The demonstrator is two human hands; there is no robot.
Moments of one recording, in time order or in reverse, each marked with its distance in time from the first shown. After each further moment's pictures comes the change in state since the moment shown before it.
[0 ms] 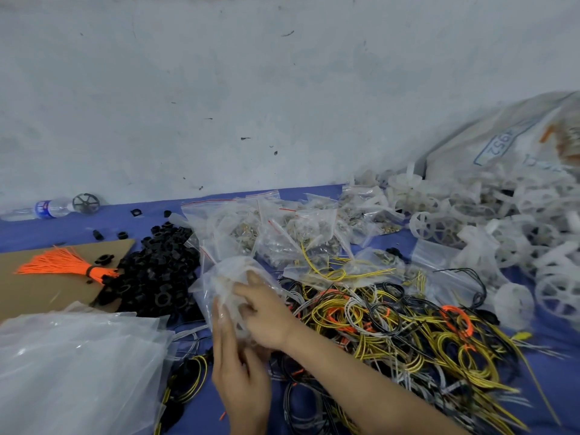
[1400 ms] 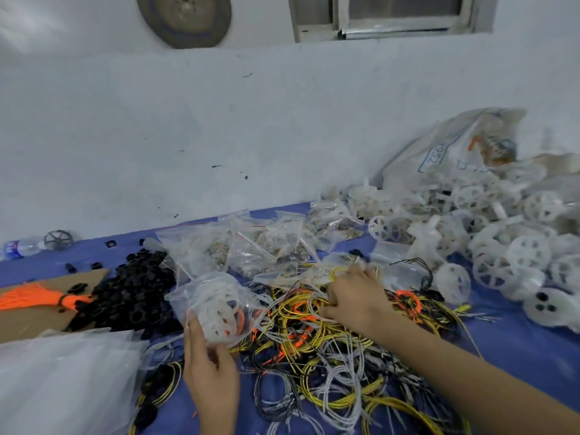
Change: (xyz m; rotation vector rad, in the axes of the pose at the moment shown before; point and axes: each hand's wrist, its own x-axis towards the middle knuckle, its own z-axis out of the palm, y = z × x) left_hand -0.011 -0.009 -0.001 0.064 -0.077 -0.186; right_hand -0.115 0.059 -0.110 -0.841 0.101 0.430
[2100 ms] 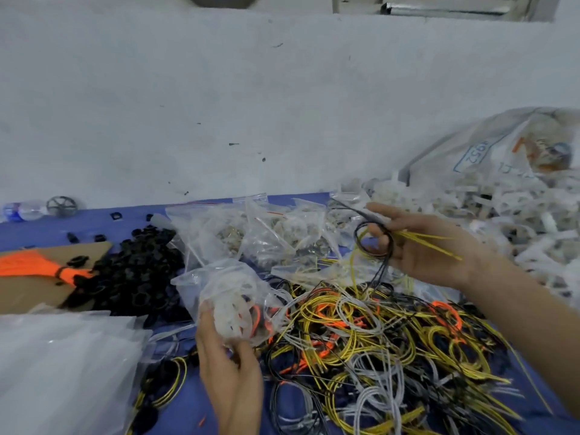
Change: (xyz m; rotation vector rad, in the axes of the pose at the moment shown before) left_hand 0.001 0.006 0.009 -0.209 0.021 -0.119; right_hand 0.036 0.038 -0.069 2.029 -0.314 0.093
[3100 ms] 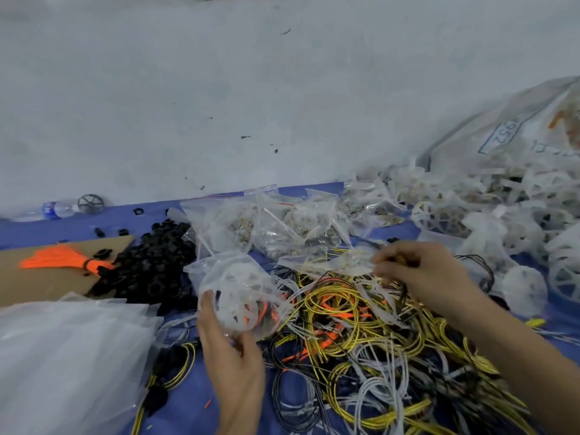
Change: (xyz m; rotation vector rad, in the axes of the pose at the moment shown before) left_hand -0.001 -0.005 -0.001 0.079 -0.016 0.131; right_hand -0.020 0.057 -0.011 -1.025 0.286 -0.390
